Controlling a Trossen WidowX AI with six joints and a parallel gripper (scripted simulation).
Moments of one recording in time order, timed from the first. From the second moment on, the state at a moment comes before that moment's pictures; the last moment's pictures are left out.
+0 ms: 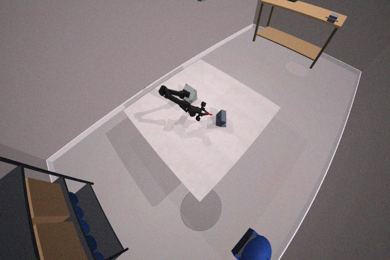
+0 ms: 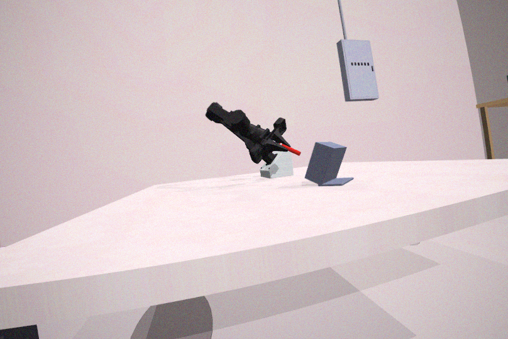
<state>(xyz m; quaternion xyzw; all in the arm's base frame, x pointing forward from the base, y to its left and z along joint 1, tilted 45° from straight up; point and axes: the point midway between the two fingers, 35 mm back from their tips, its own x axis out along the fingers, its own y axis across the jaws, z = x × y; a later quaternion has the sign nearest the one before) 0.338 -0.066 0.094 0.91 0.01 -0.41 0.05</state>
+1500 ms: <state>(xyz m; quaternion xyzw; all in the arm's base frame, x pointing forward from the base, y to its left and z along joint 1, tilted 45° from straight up) 0.375 -0.070 0.069 0.93 0.02 -0.37 0.05</state>
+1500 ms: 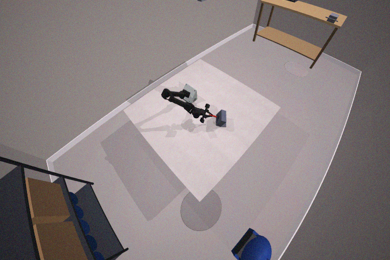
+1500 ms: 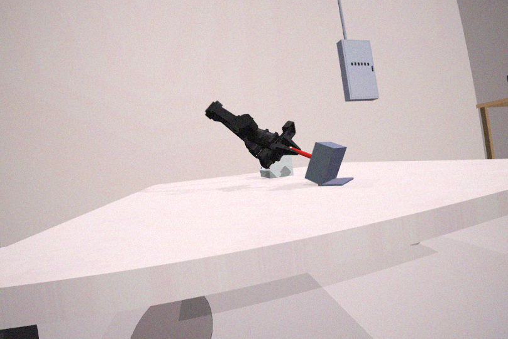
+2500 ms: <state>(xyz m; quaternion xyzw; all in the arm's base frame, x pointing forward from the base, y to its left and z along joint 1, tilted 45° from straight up) 0.384 -0.069 0.057 0.93 0.02 -0.38 0.05</state>
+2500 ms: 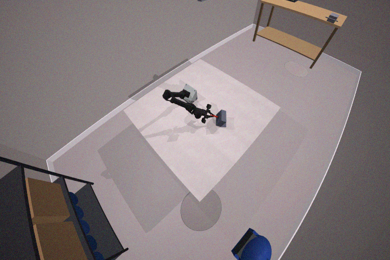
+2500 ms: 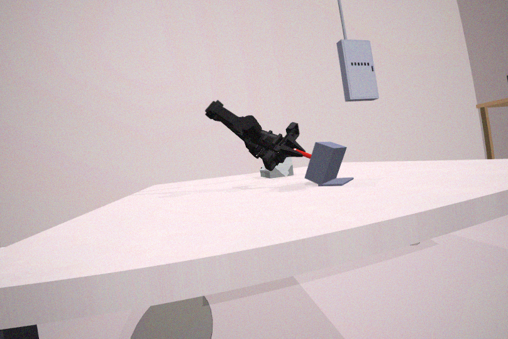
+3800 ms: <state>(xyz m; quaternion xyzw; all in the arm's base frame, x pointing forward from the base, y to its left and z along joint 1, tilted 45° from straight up) 0.395 -0.069 0.052 0.92 0.02 -0.38 0.05</state>
